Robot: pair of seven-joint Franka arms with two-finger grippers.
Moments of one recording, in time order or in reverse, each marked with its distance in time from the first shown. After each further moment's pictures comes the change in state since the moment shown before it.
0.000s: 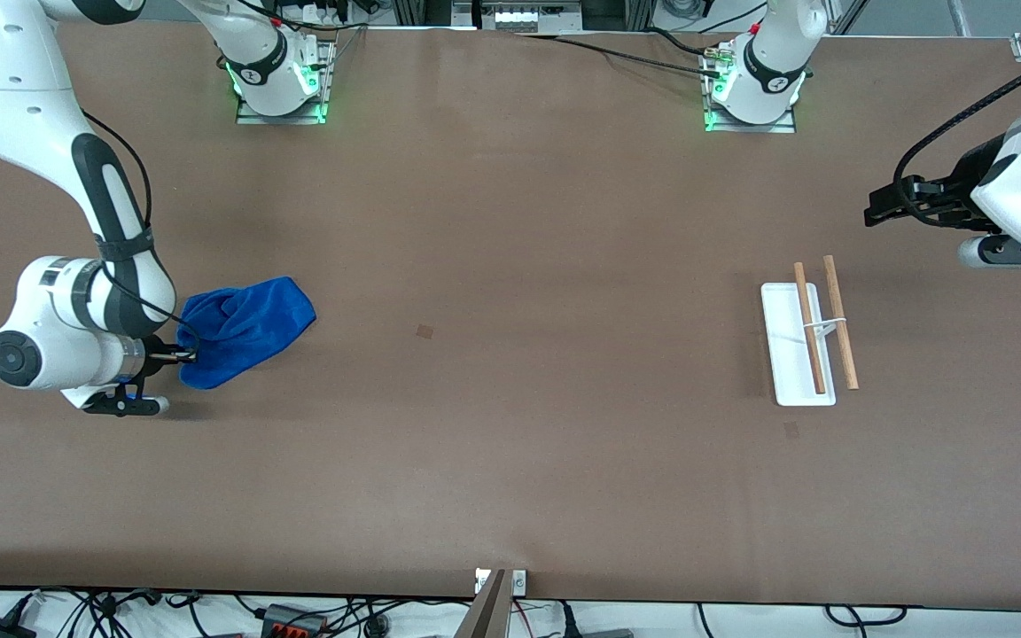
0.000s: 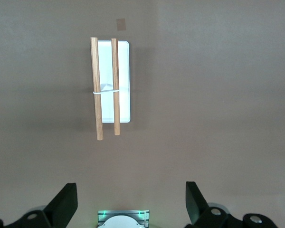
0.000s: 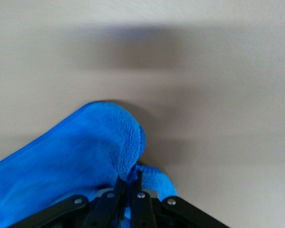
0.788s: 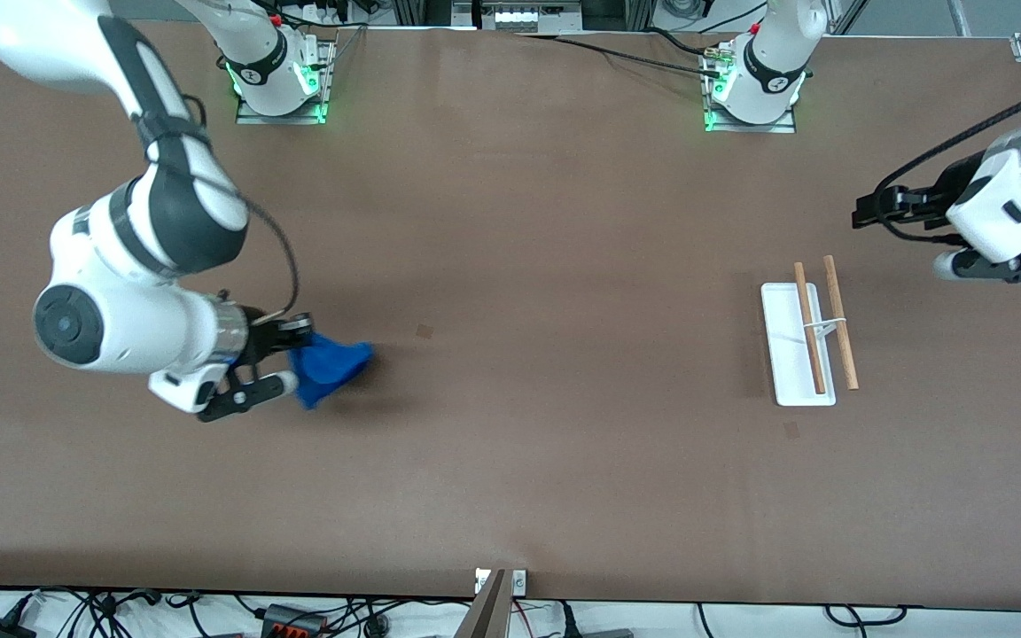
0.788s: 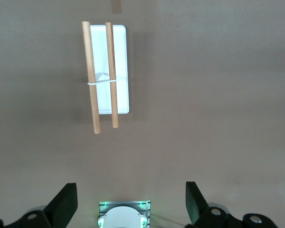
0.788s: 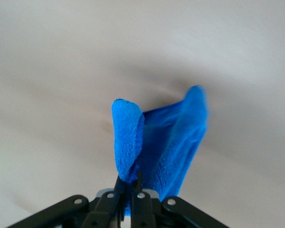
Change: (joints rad) left arm -0.003 0.053 -0.003 -0.007 -0.002 -0.024 0.032; right arm 0.098 -0.043 0.408 0.343 0.078 -0.225 0.088
